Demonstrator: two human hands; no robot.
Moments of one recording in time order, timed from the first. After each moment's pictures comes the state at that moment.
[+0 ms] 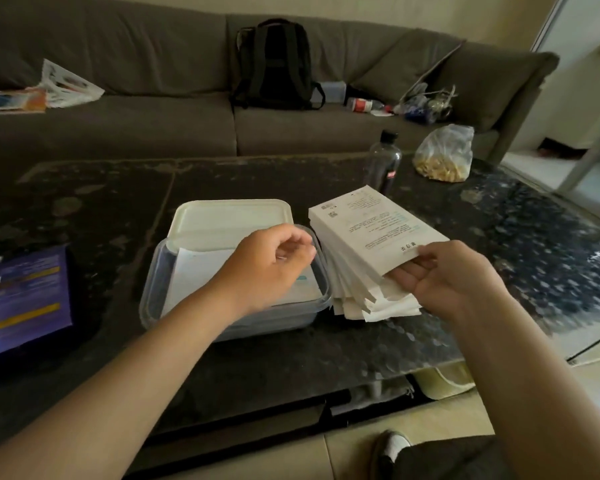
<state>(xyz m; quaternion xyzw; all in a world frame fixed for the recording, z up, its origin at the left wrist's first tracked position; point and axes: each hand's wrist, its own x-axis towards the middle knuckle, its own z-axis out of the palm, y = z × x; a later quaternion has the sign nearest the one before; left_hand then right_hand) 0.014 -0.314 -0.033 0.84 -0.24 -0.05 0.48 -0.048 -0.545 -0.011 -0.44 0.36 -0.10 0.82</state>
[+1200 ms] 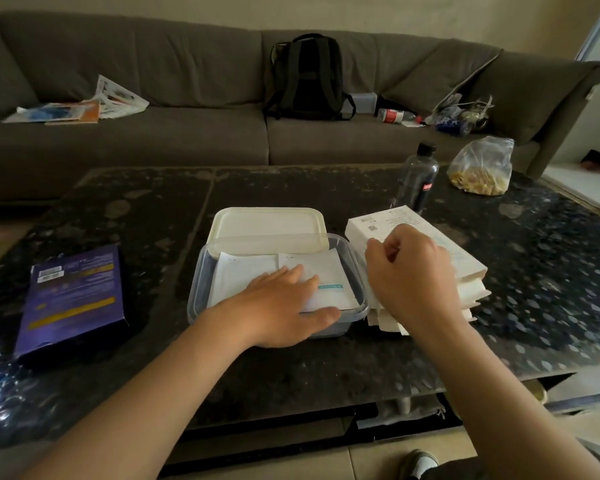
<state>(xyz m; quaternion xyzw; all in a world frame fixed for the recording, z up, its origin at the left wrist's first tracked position) 0.014 -0.287 -0.040 0.93 -0.29 -0.20 0.04 -0.043 -0.452 -0.001 -0.91 0.17 -0.21 0.30</state>
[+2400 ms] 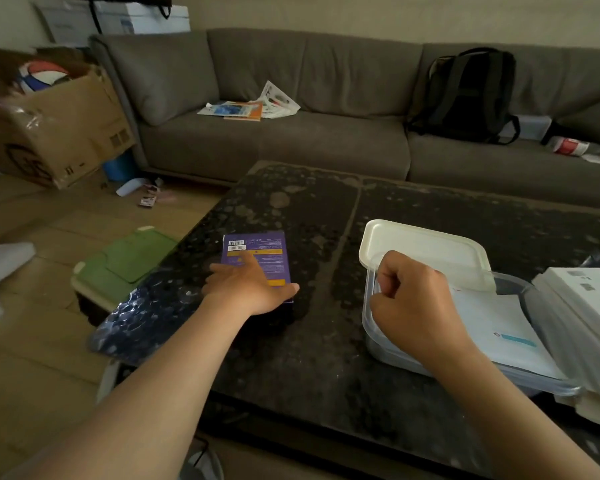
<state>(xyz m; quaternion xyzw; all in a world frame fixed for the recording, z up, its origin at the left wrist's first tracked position) 0.044 -0.041 -0.079 0.94 0.26 -0.16 0.15 -0.001 -0.276 -0.026 -0.92 -0.15 -0.13 0.34</state>
